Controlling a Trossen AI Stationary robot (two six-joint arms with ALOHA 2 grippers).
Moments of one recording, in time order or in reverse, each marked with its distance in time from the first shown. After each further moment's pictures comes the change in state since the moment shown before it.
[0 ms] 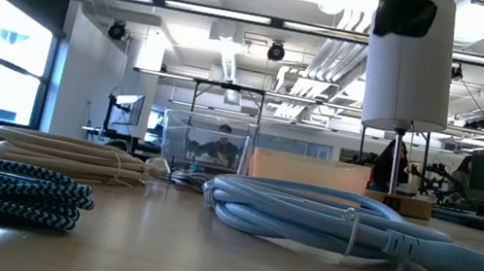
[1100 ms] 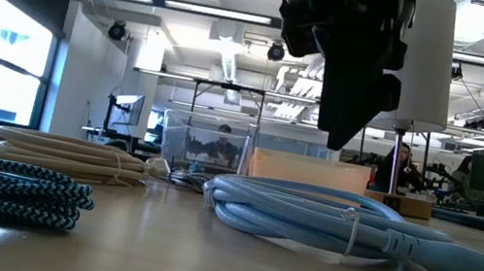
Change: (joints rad) left arm -0.154 -0.022 -0.291 0.002 -0.019 -0.031; right arm 0.071 0.388 0.000 0.179 0.040 0.183
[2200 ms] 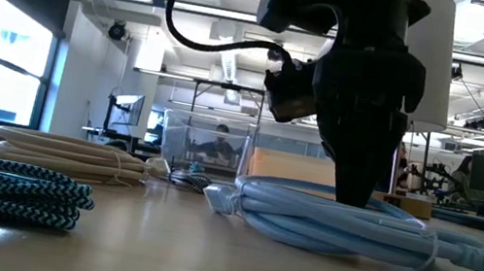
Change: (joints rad) left arm 0.000 0.000 0.000 0.000 0.039 -0.029; right arm 0.000 0.213 0.004 0.000 -0.060 -0.154
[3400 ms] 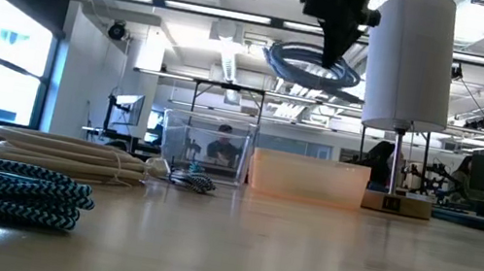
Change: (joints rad) left arm -0.135 0.000 0.000 0.000 -0.253 -0.053; right arm -0.393 -0.284 0.446 -0.608 0.658 -0.258
